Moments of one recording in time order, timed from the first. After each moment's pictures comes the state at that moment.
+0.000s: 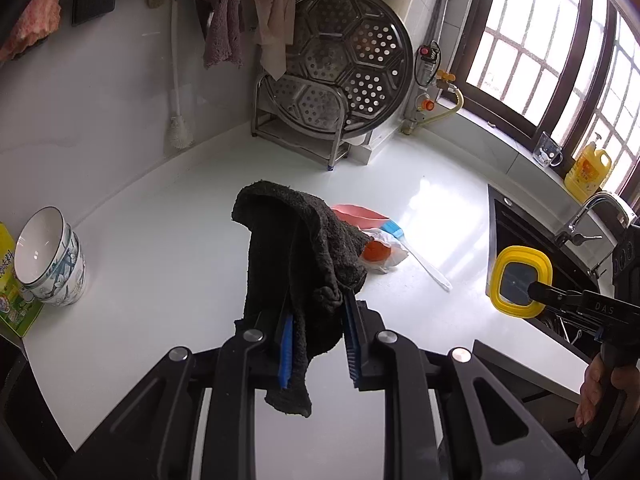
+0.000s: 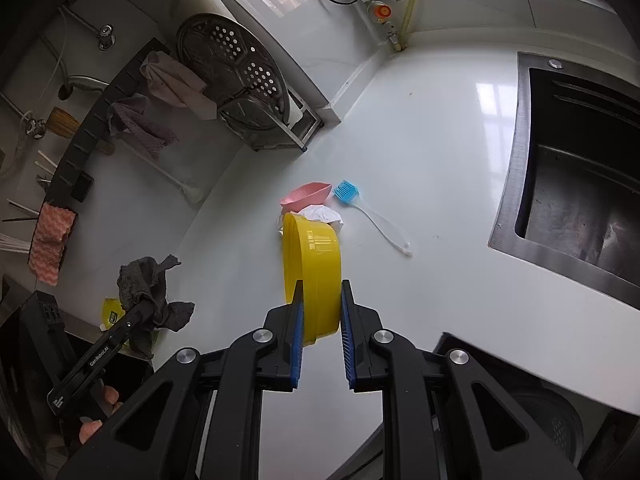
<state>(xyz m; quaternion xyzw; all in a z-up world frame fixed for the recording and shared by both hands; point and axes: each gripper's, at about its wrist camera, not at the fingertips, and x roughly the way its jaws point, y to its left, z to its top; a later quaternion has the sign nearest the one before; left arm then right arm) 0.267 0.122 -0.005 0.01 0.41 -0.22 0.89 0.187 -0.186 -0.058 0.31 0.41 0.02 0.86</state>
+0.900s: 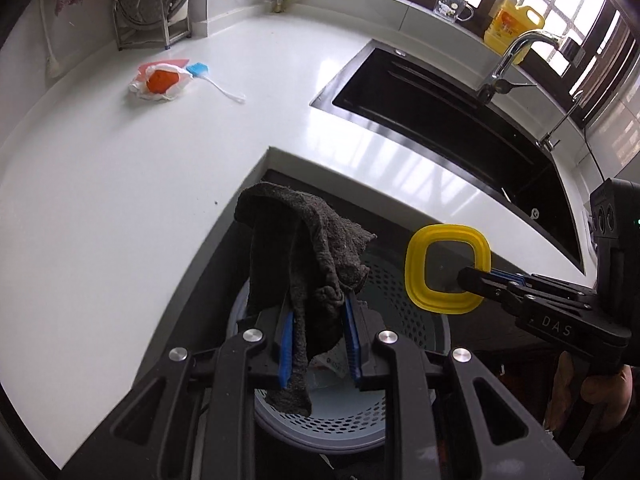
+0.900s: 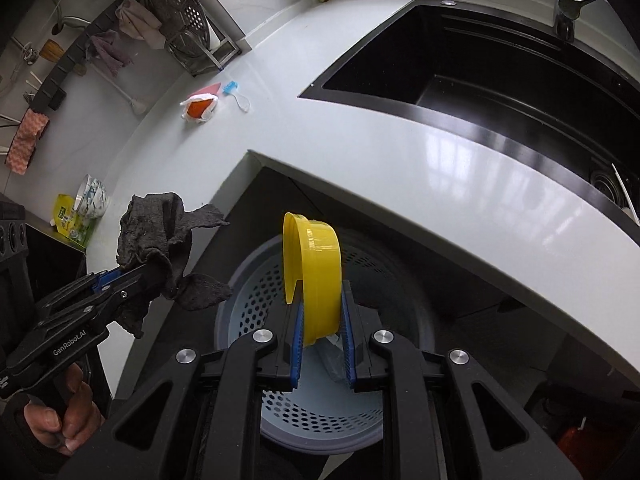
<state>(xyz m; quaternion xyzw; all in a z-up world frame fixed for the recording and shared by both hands) 0.055 -0.069 -0.110 0.08 0.53 -0.30 0.79 -0.018 -0.256 -0.153 0.23 0.51 -0.01 0.83</state>
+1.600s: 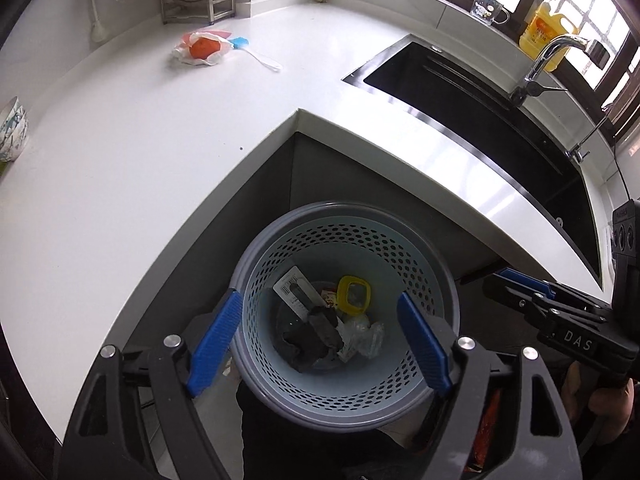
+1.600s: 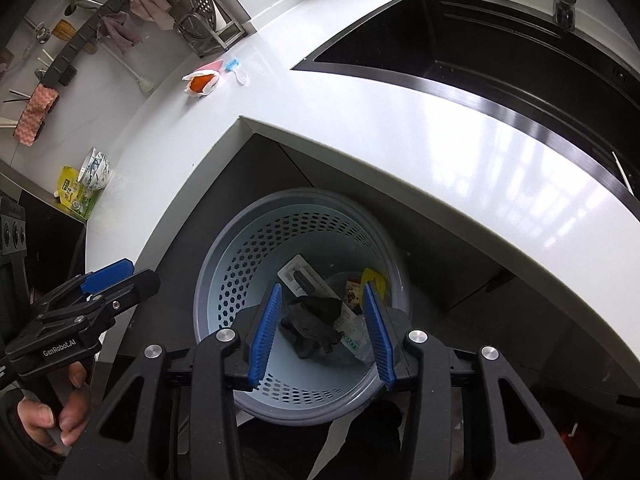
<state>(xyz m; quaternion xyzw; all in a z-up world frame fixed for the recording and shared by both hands) 0.019 -0.057 -0.110 0.06 0.53 -0.22 0.82 -0.052 -0.271 -0.152 0.21 0.51 0.02 0.84</state>
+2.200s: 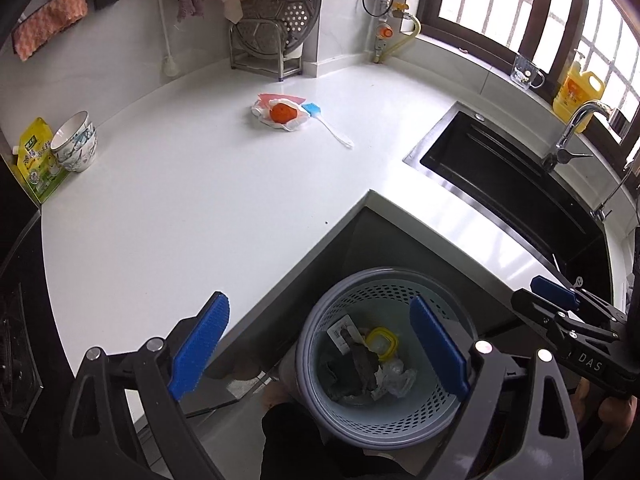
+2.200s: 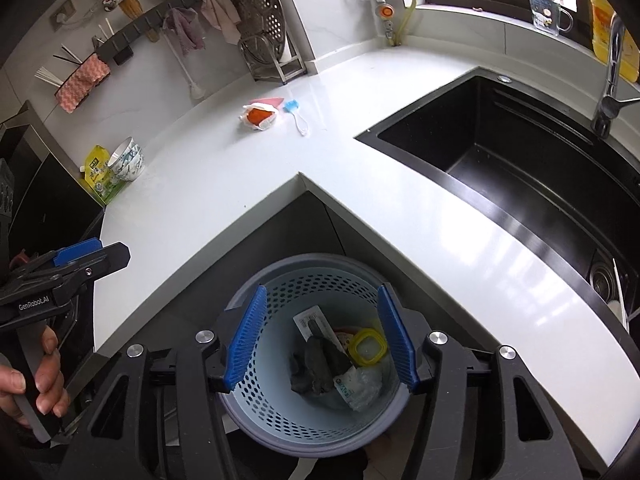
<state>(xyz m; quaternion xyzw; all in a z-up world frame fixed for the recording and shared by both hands) 0.034 -0.006 -0.044 0.04 0.47 -0.13 0.87 -0.019 -0.239 -0.091 0.12 0.44 0.07 0.89</state>
